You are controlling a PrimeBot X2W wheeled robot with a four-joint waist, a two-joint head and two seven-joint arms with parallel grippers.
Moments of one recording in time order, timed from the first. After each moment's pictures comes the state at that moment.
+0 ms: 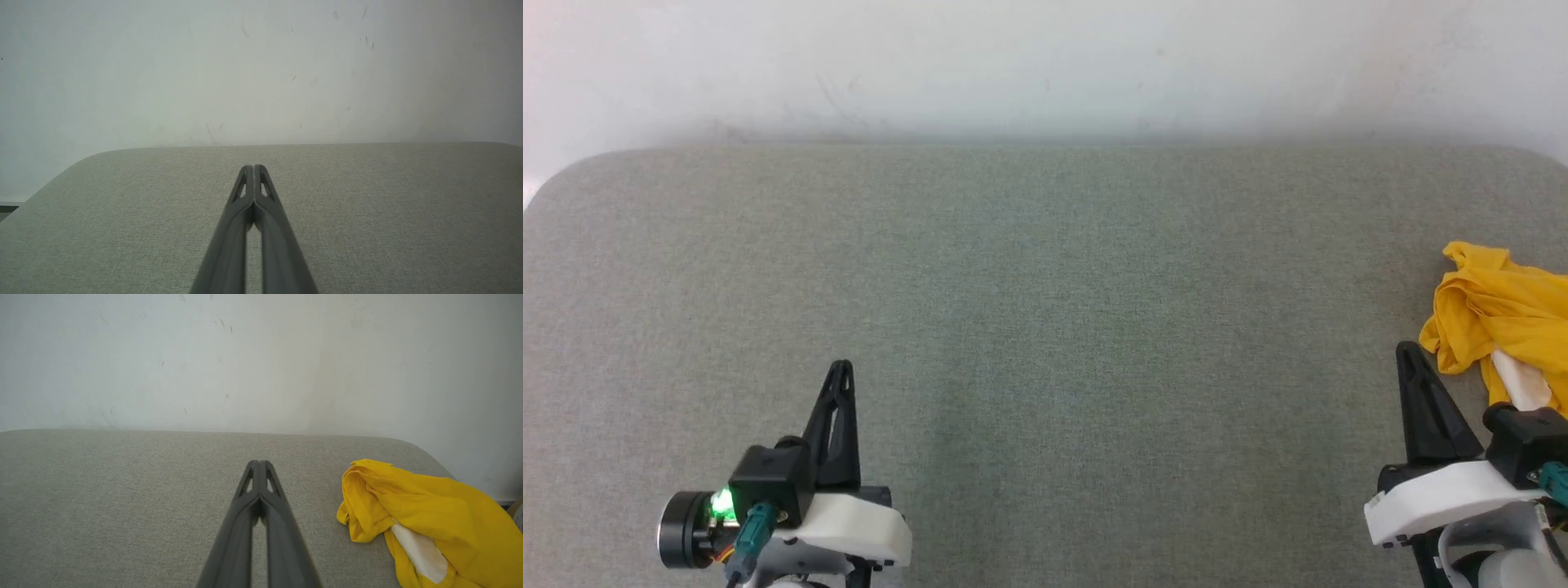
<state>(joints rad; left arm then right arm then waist) 0.03 0.09 -0.09 -0.06 -0.06 0.10 -0.13 0.00 -0.06 -0.11 0.05 0.09 0.13 -0.13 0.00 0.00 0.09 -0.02</state>
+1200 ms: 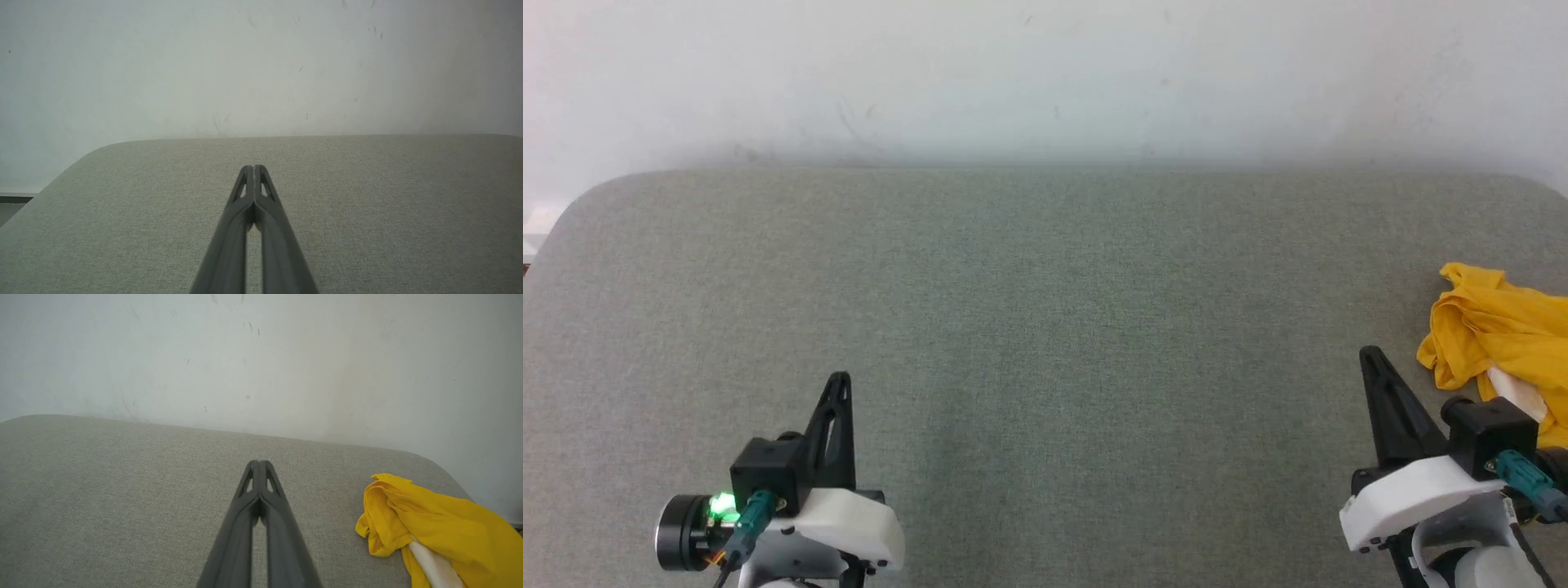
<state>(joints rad) 0.03 0.07 -0.05 -0.03 -0.03 0.05 -0.06 0.00 -0.05 -0.05 0.02 0.04 0.13 -0.06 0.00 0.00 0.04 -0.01</state>
